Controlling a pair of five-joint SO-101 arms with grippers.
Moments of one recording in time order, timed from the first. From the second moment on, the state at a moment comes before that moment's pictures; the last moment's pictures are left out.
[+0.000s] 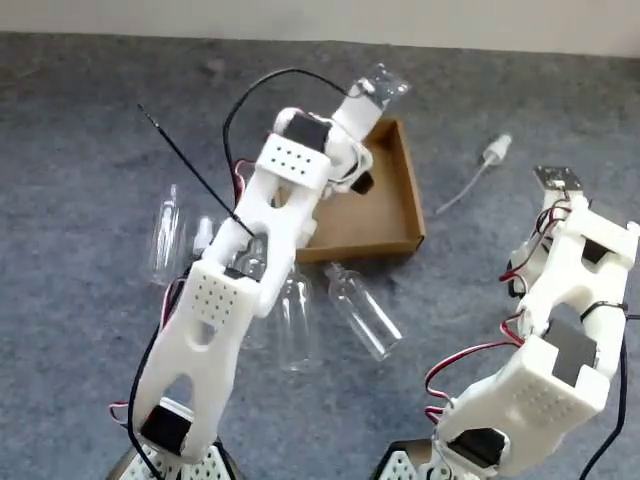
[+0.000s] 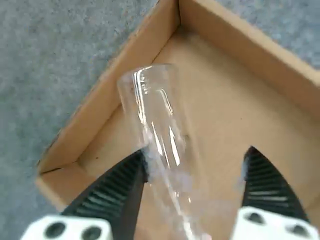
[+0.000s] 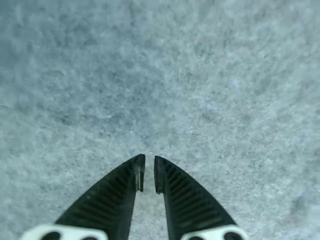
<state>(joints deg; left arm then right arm) 19.1 57.2 -66.6 77.9 -15.1 26.9 13.2 9.5 69.4 34.2</state>
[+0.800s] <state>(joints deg) 19.1 68.6 -79.4 93.4 -9.0 26.9 13.2 9.5 69.4 34.8</state>
